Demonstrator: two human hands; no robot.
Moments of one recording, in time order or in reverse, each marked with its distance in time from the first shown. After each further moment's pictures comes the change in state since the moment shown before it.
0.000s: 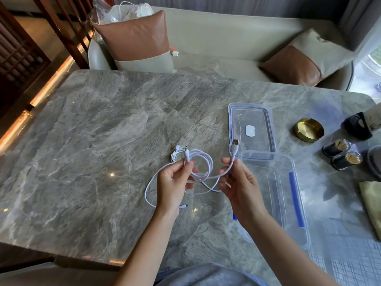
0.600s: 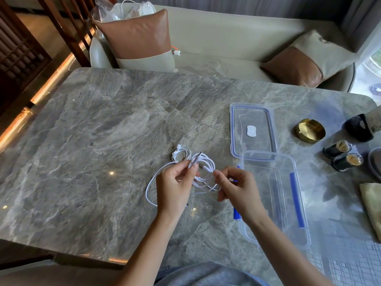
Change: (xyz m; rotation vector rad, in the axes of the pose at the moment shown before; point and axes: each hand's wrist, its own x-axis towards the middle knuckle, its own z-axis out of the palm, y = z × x) left_hand -0.006 0.000 -0.007 0.315 -0.033 0.315; right_hand -0.001 0.002 -0.003 -0.600 -0.029 -0.125
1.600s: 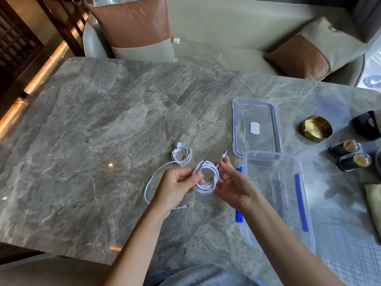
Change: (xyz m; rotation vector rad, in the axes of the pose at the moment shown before) left_hand 0.029 -0.025 -0.007 -0.160 -0.355 -0.338; right_hand 0.053 0.021 0.009 1.067 -0.006 0.741
